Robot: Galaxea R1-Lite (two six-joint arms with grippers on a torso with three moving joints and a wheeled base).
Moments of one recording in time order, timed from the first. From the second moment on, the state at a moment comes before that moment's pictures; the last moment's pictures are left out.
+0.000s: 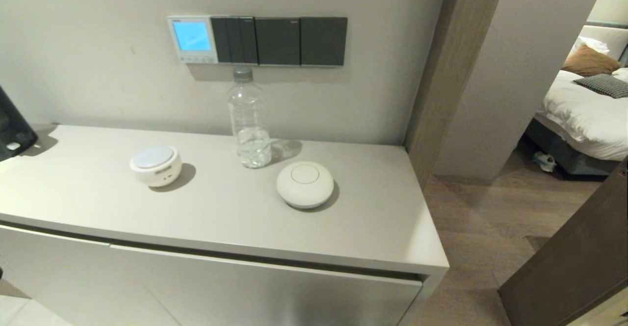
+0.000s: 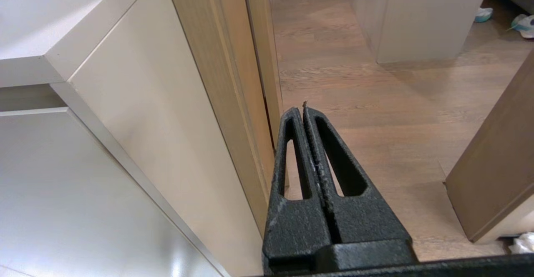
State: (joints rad) left arm -0.19 0.47 -0.36 -0.02 0.15 -0.07; right arm 0.00 0.00 0.00 -0.01 -0.01 0.04
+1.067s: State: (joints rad) left arm 0.01 0.11 -0.03 -0.01 -0.02 -0.01; right arm 0.00 0.00 0.00 -0.01 -0.01 0.04
